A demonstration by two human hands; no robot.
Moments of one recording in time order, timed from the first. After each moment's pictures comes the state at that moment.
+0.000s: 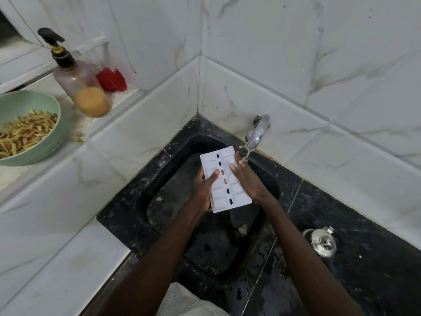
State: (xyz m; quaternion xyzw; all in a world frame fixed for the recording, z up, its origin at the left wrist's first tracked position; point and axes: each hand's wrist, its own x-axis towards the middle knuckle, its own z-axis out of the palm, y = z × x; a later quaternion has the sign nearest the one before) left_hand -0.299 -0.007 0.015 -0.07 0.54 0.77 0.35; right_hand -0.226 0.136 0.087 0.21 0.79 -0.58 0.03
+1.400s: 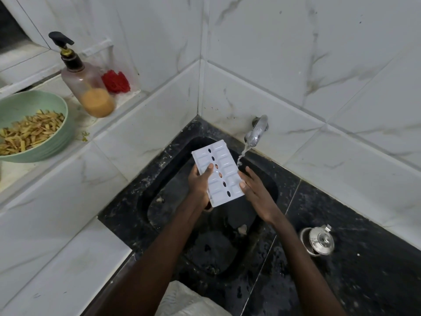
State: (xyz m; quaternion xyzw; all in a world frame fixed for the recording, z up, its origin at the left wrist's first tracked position) left_hand -0.304 -0.009 0.038 -0.16 0.52 0.78 0.30; right_hand -0.161 0.136 0.075 0.20 0.84 -0.51 0.02
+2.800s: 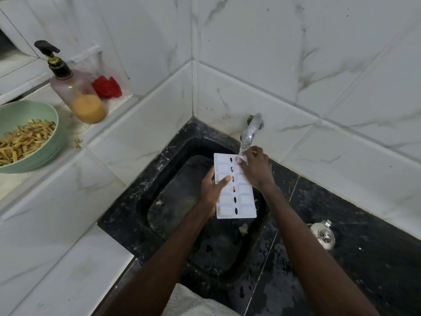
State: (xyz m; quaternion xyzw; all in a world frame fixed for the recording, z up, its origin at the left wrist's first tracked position) left_hand -0.270 0.001 0.050 0.00 0.59 0.72 0.36; right_hand -0.238 0.182 0.068 0.29 0.93 -0.21 0.01
